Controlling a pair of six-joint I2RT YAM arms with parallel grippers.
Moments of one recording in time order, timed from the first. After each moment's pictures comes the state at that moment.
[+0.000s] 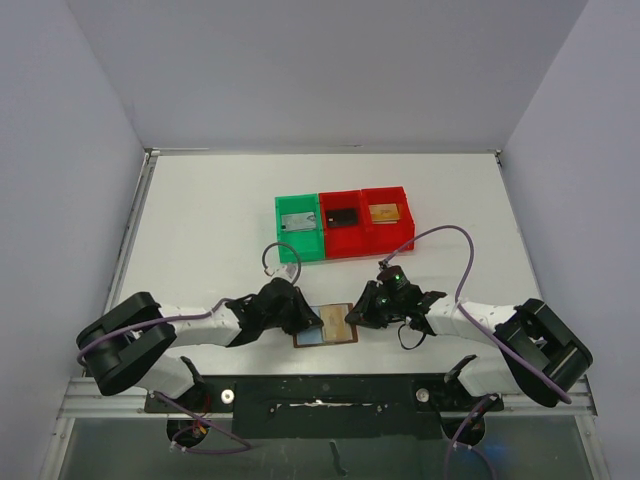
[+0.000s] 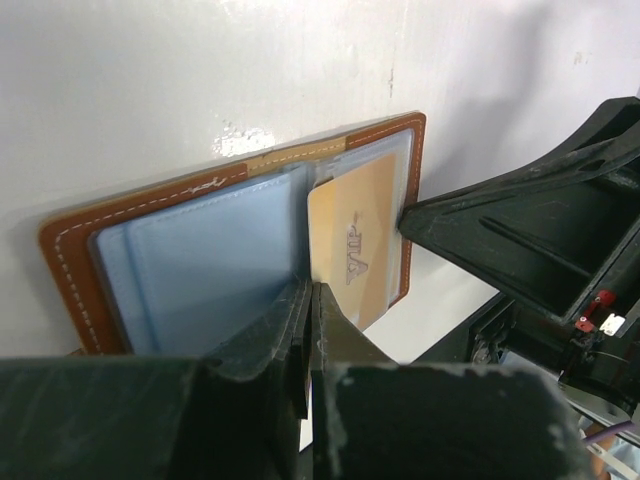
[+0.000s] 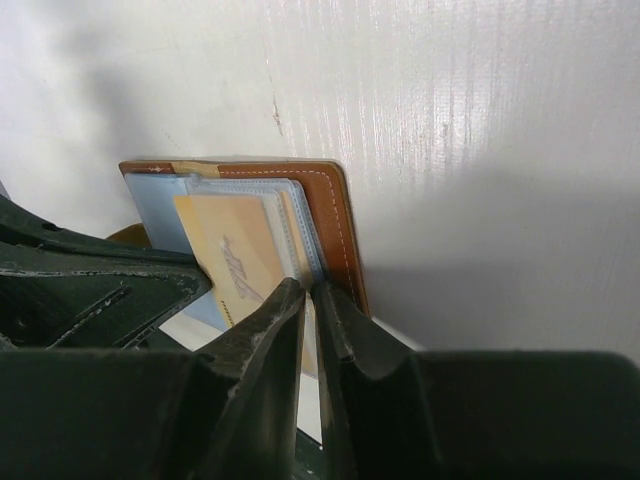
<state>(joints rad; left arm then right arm) -0.93 1.44 0.44 0.28 0.05 -1.19 0.68 1.33 0.41 0.04 -0.23 1.02</state>
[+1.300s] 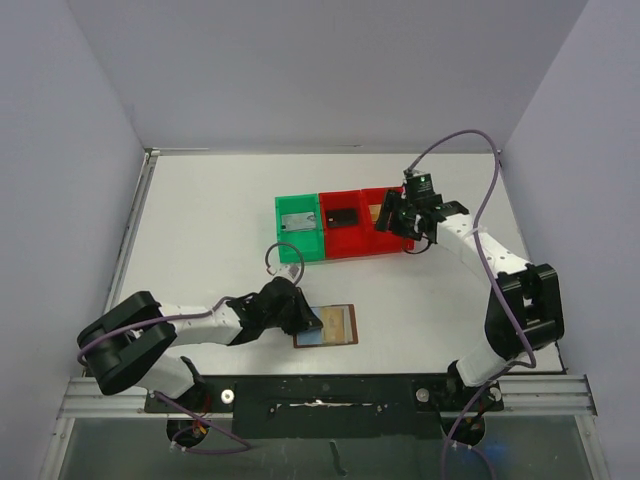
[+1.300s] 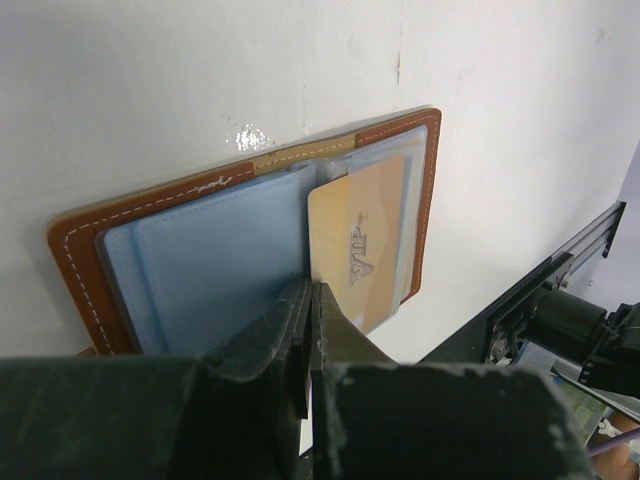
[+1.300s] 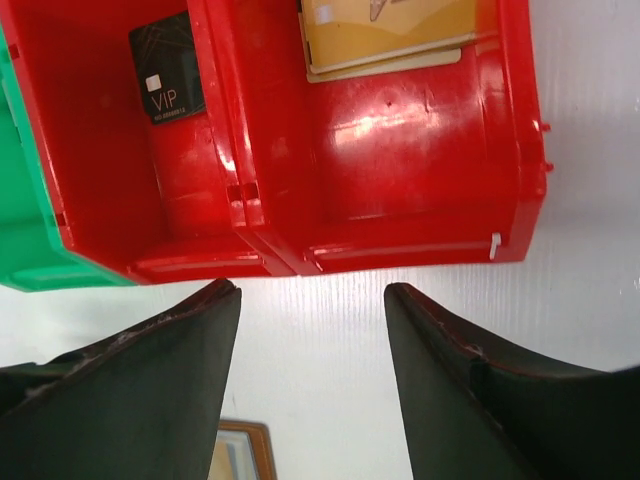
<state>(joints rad) -0.93 1.43 0.45 0.23 0.05 -1.14 0.30 1.55 1.14 -0.46 -0.03 0.48</state>
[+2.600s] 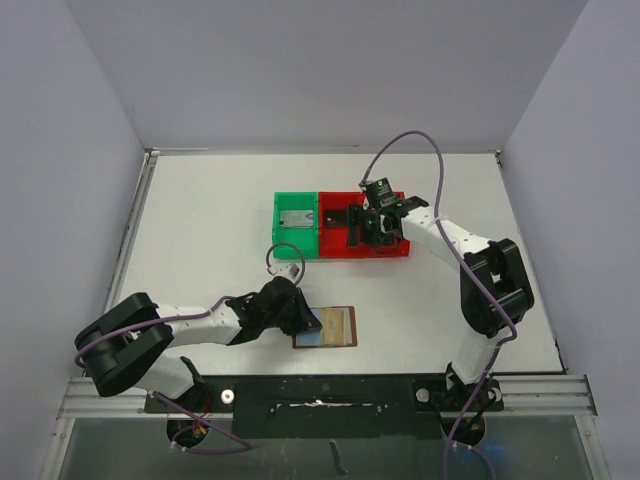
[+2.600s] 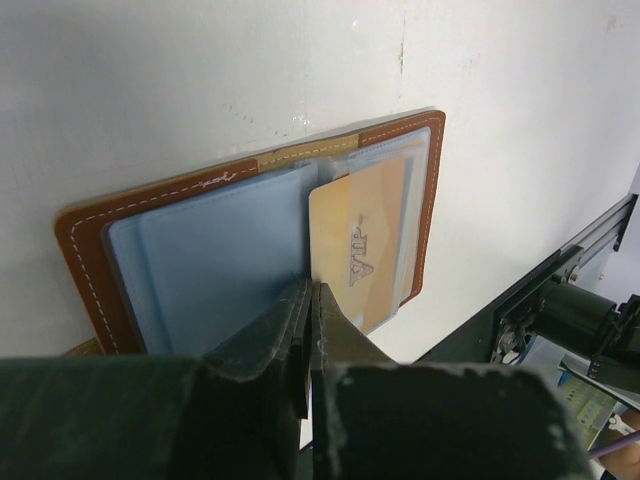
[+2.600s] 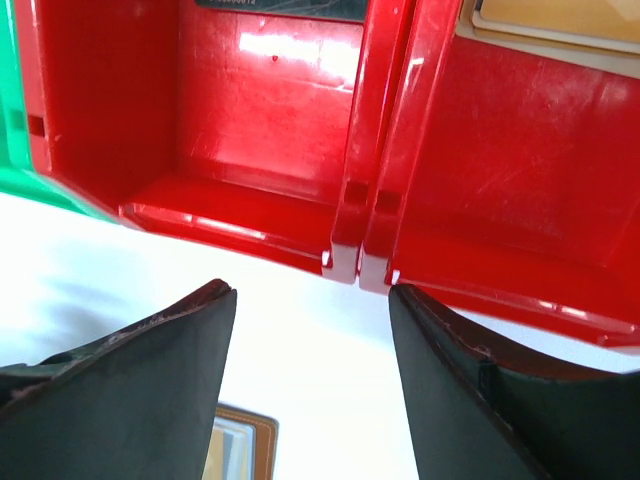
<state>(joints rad) -0.93 1.42 0.46 0.20 0.06 -1.12 0.47 1.79 1.31 -0.54 -0.05 0.36</state>
